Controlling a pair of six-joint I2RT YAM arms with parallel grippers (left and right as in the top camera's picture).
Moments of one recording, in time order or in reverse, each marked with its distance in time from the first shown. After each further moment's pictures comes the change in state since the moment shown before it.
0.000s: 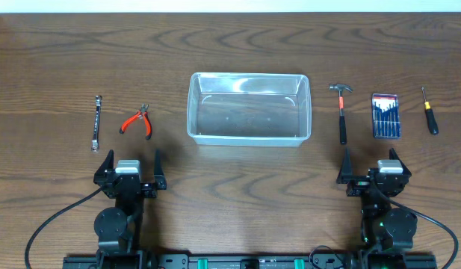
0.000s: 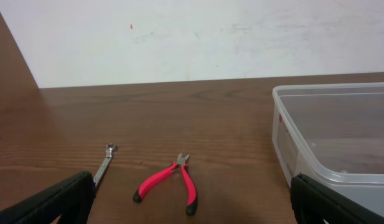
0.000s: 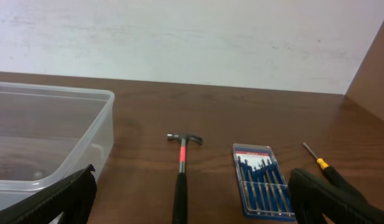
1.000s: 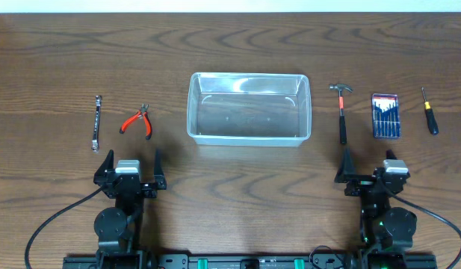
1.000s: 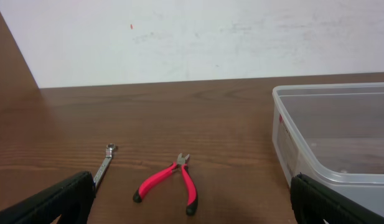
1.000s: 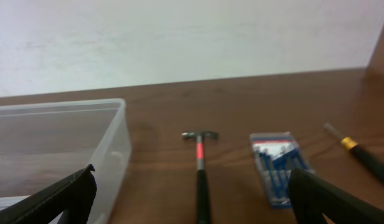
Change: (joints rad) left arm 0.000 0.000 0.000 0.000 0.000 0.000; right arm 0.000 0.018 0.000 -0.003 -0.026 0.177
